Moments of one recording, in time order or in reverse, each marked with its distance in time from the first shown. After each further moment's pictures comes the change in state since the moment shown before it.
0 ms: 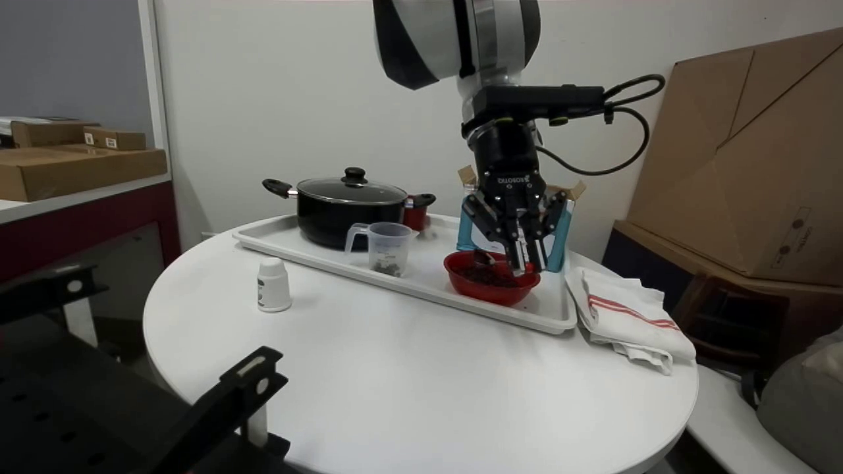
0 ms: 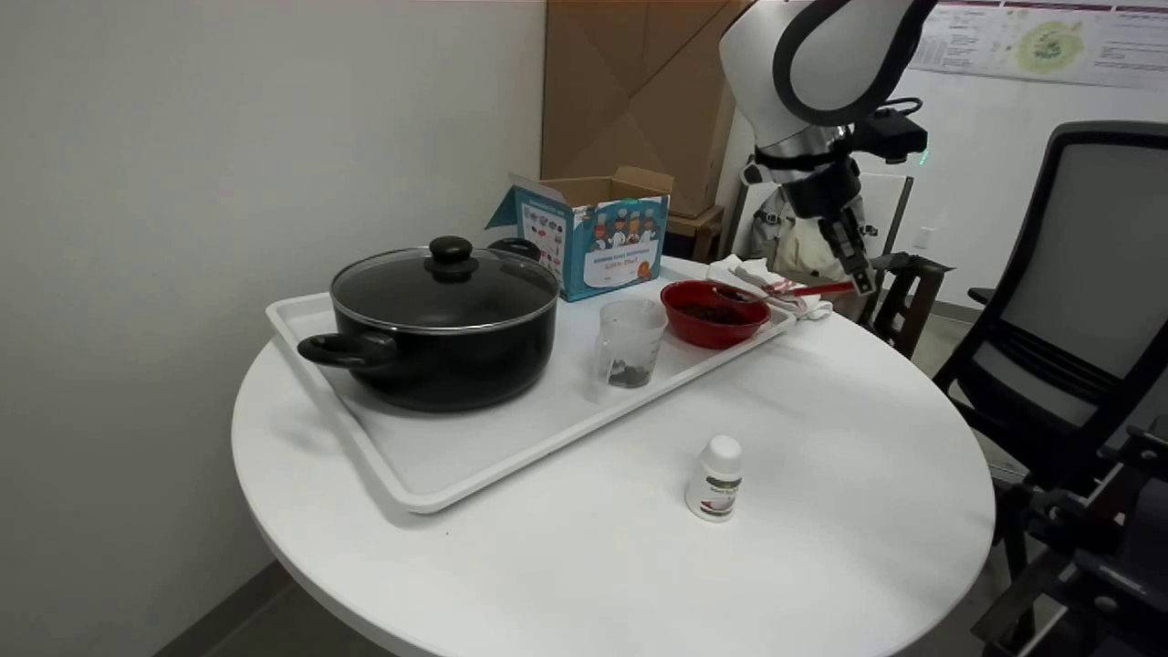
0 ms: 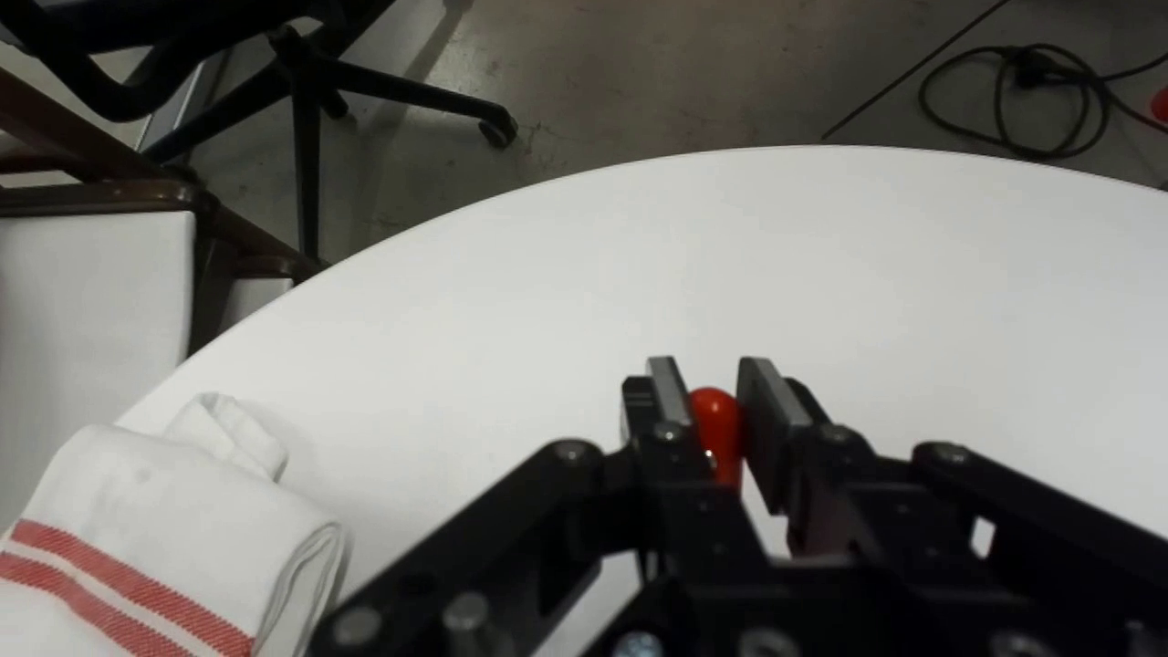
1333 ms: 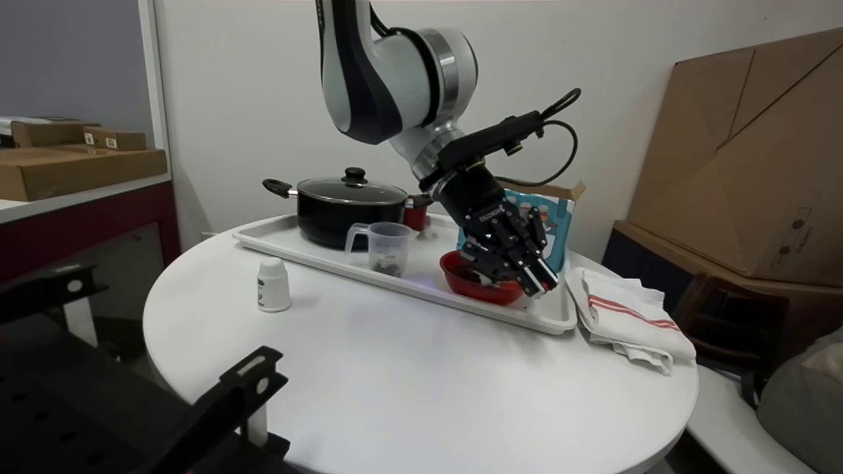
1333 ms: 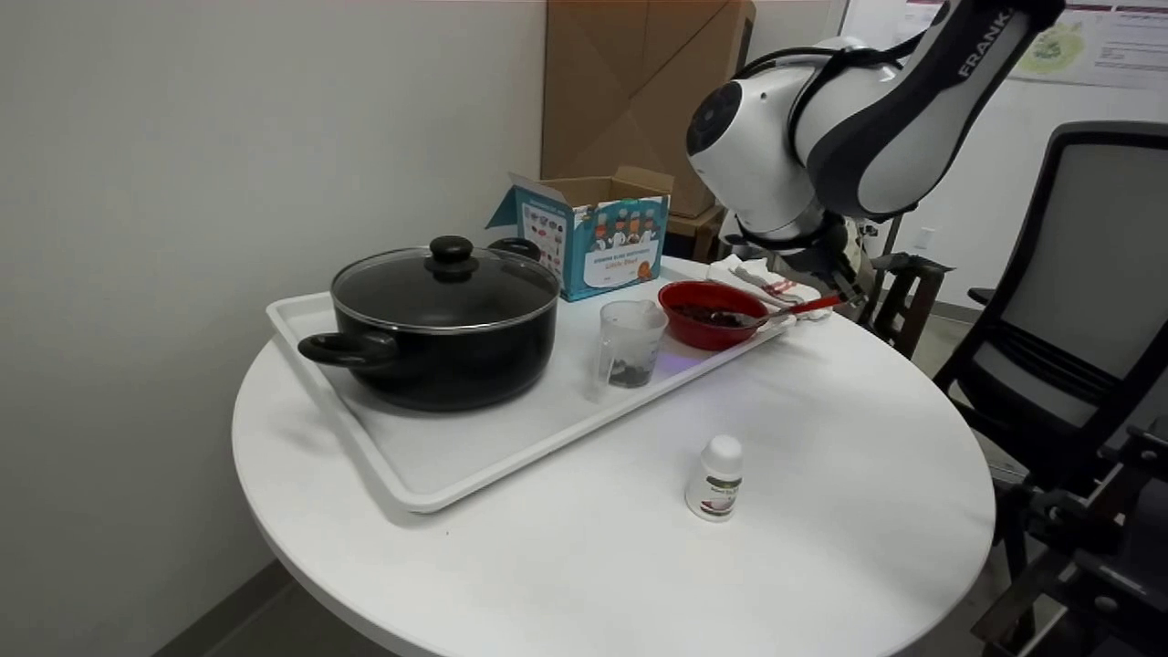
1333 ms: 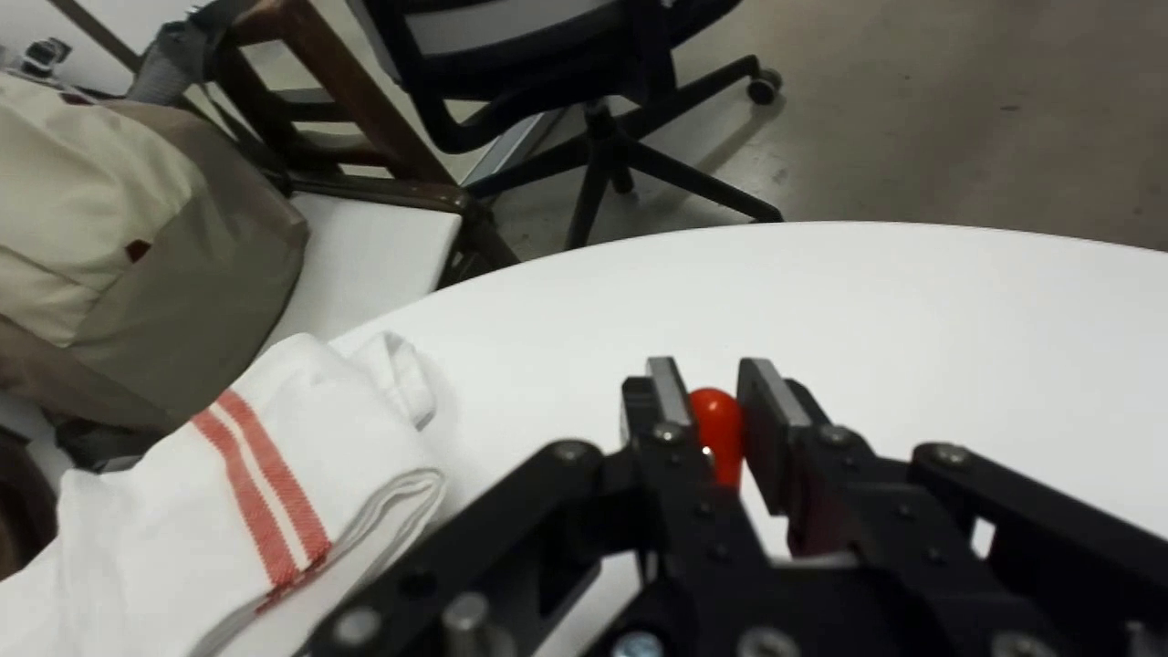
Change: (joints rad) arm 0.079 0.087 0.009 -0.073 -0.534 0.001 0.285
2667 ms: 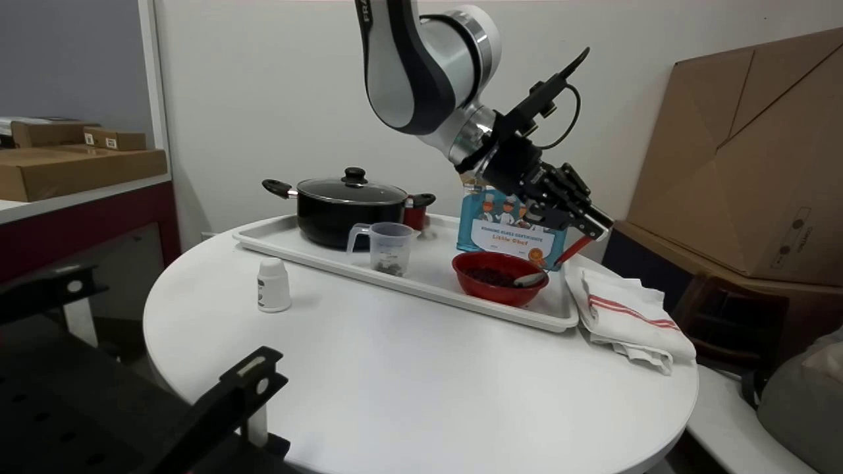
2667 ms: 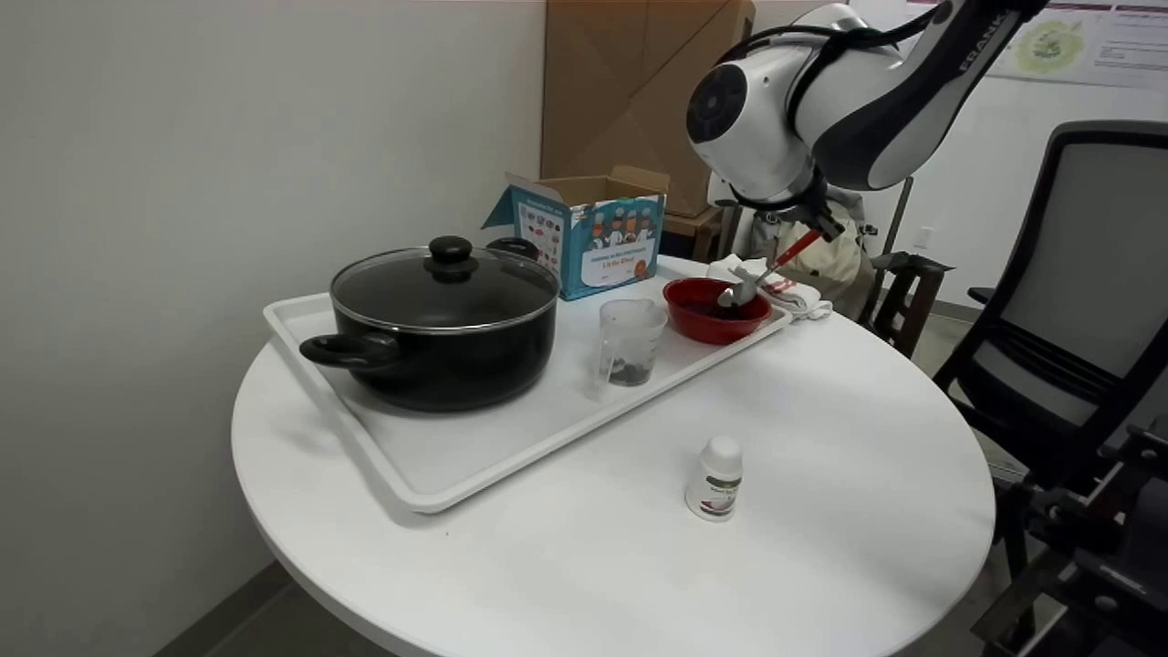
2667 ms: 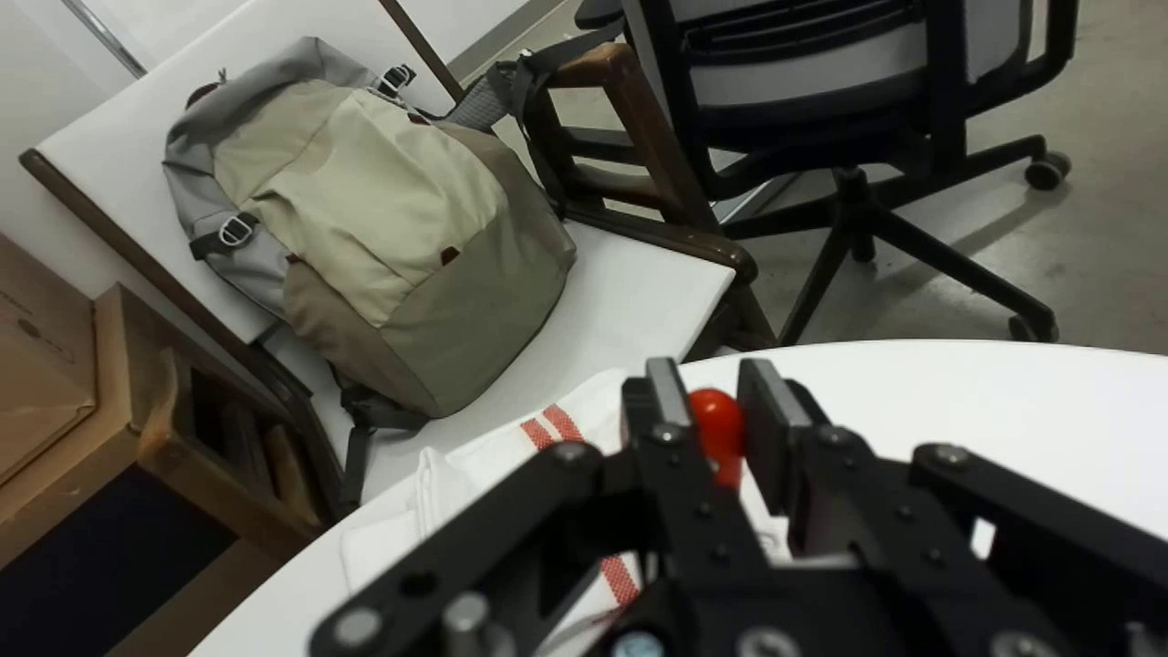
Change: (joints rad) arm 0.088 0.005 -0.124 0.093 -0.274 0.027 -0.048
